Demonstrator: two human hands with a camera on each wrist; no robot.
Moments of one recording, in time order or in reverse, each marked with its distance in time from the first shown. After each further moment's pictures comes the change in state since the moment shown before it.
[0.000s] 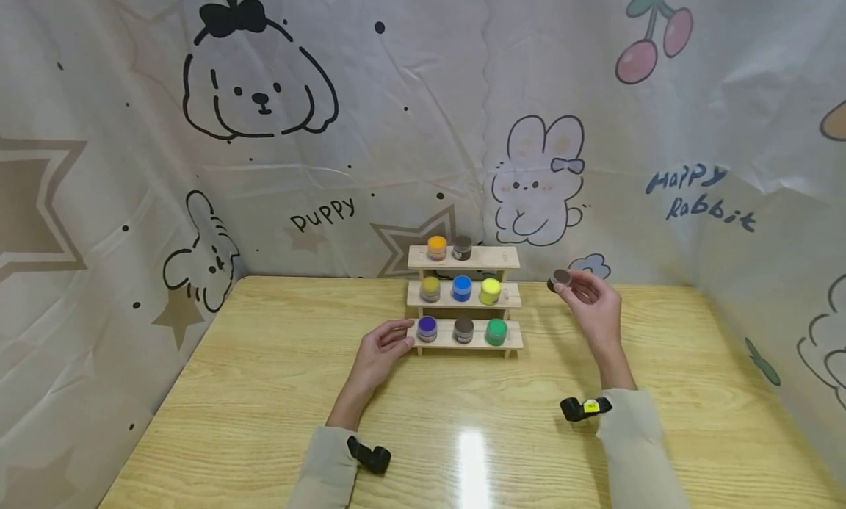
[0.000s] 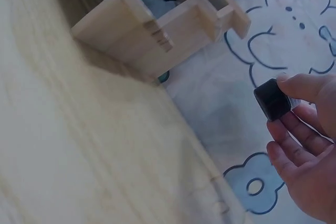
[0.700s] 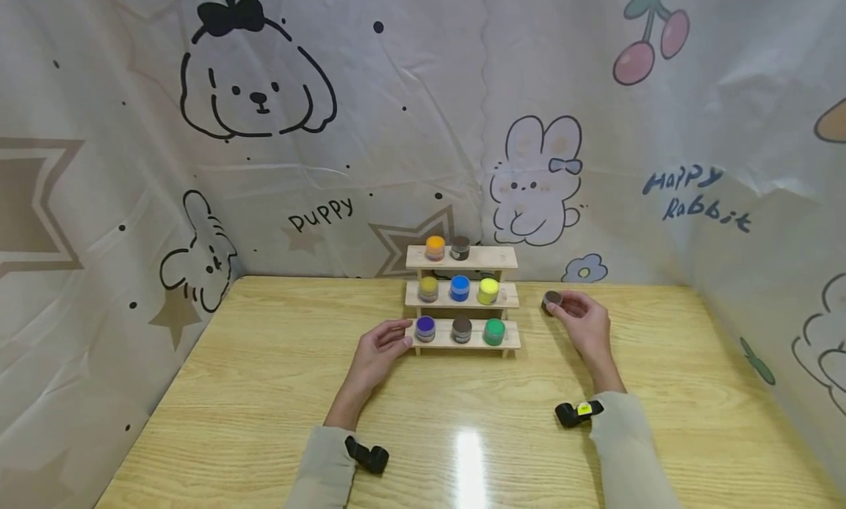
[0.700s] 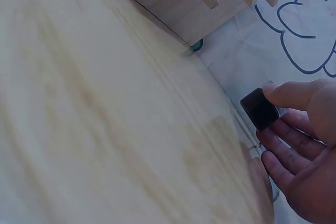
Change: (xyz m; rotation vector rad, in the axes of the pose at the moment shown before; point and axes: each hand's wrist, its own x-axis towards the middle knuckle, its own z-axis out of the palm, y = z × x) left_hand 0.000 -0.001 0.000 -0.003 -0.001 -0.009; right_hand -0.004 0.045 0.002 -0.152 -0.049 0.146
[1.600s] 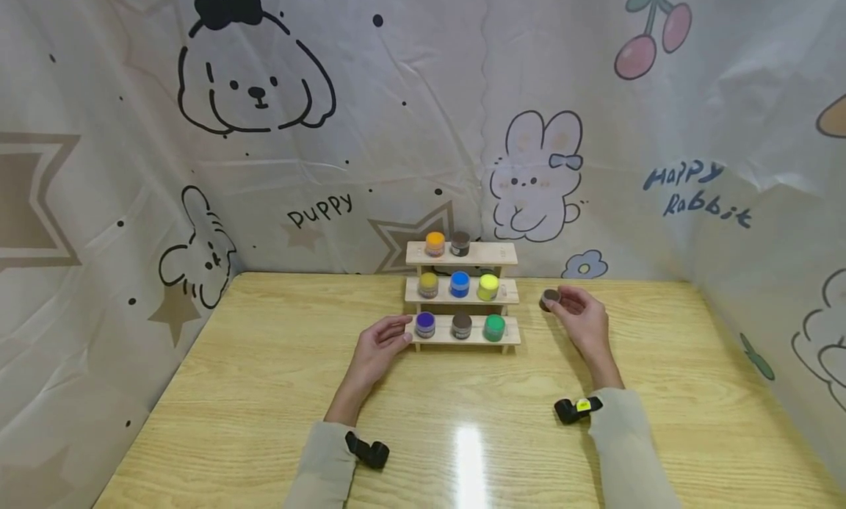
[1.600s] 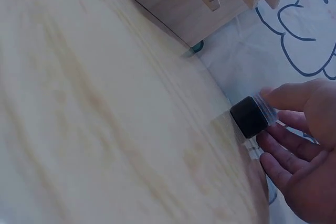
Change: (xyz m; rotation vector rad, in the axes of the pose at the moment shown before) left_hand 0.000 0.001 0.000 0.004 0.002 -0.003; right_hand -0.003 -0.005 -0.001 -0.056 -0.036 -0.038
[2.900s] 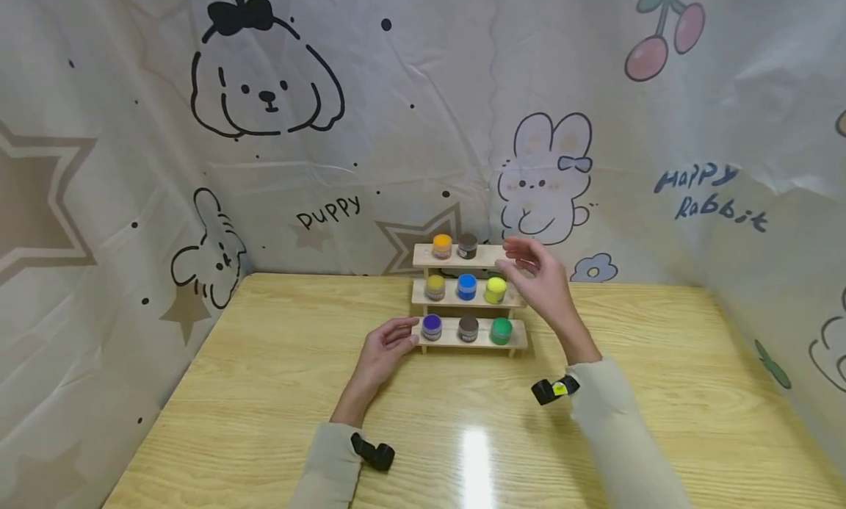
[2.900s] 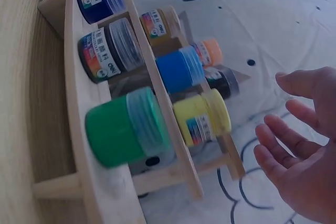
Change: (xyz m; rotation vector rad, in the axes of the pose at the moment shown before) left_hand 0.001 0.001 -0.001 0.003 -0.002 0.011; right_hand -0.001 -0.126 0.046 0.143 -0.188 -0.418
